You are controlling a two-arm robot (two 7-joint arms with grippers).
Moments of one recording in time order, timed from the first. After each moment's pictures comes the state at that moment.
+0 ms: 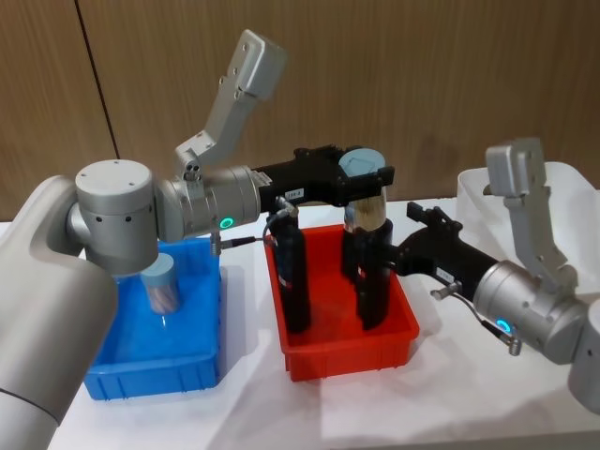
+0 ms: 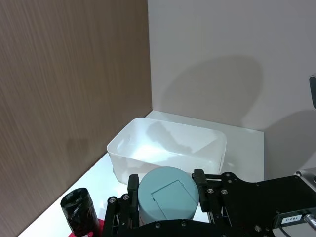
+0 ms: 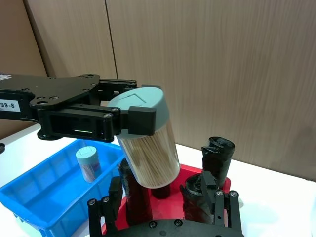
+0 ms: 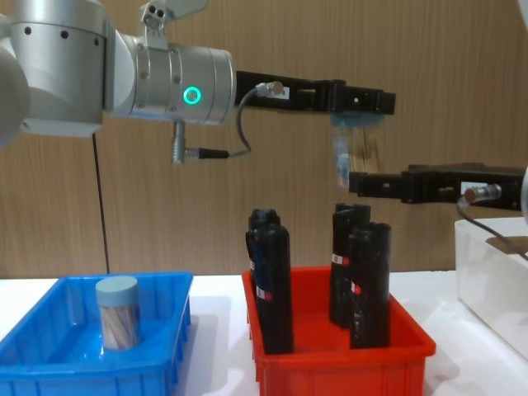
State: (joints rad) left arm -0.83 0.15 0.39 -1.10 -0.32 0.32 -0.81; right arm 0.32 0.22 -0.24 -1.54 0.27 0.27 0.35
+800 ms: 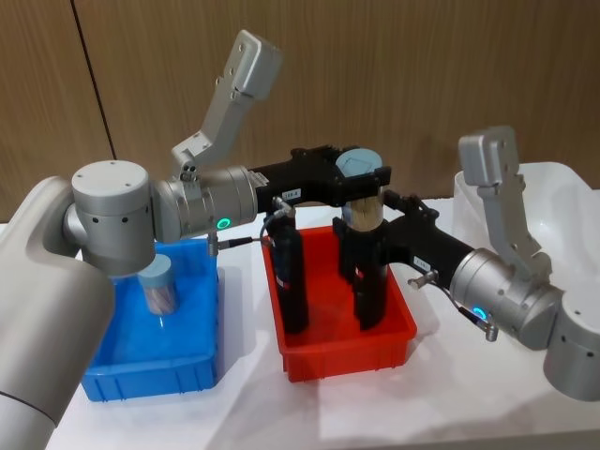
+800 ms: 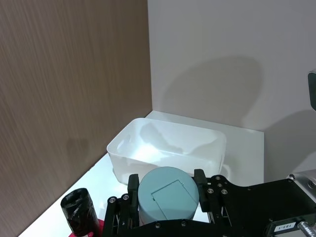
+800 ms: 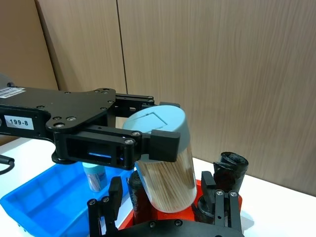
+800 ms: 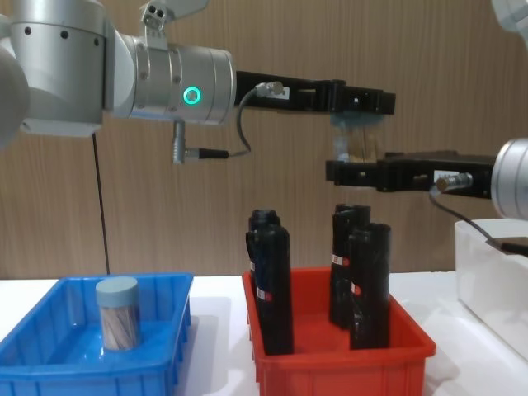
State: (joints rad) left arm -0.83 0.15 0.39 -1.10 -0.32 0.32 -0.81; right arm 0.37 0.19 -0.27 -1.49 0.25 0.24 0.37
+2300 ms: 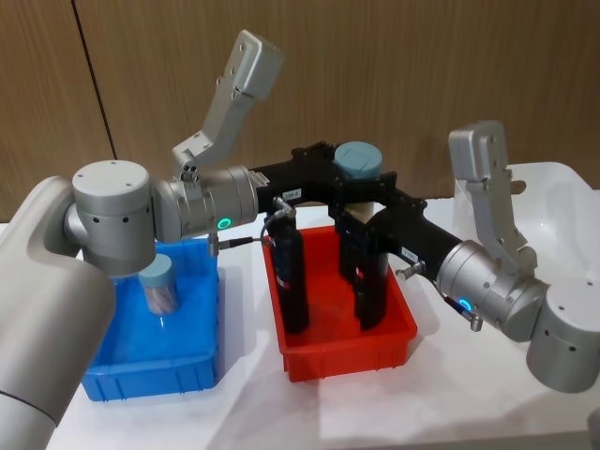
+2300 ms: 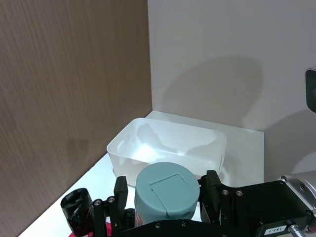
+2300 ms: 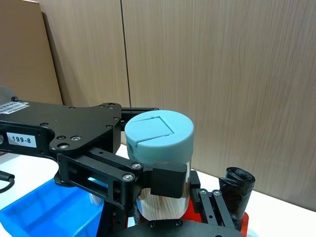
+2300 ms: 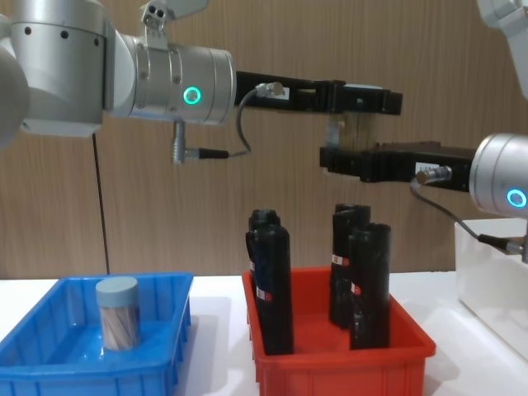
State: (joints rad) left arm -0.83 0.15 0.39 -1.10 -0.32 0.32 -0.81; right arm 0.41 0.16 -0.29 -1.43 0.24 0.17 0.37
